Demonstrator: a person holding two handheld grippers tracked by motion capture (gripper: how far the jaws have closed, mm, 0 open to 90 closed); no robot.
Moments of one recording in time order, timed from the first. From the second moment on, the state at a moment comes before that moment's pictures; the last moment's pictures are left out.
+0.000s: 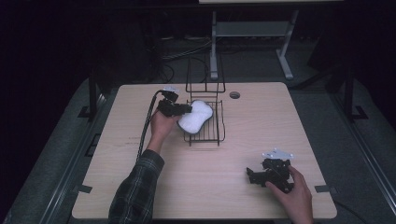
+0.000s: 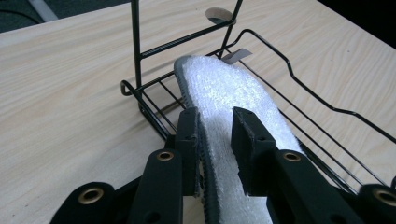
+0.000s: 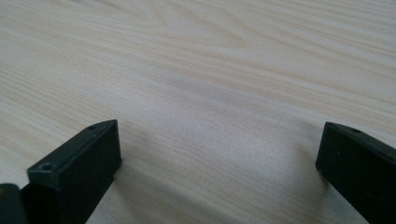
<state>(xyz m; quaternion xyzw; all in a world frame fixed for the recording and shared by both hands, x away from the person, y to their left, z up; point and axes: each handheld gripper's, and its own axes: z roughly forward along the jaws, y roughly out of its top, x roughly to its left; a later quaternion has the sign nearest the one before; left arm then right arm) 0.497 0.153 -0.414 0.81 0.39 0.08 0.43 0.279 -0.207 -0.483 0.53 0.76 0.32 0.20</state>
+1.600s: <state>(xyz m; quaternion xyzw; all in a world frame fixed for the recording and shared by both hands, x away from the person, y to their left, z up) 0.441 0.137 -0.430 0.84 0.33 0.05 0.43 0.279 -0.207 -0.483 0.53 0.76 0.32 0.20</state>
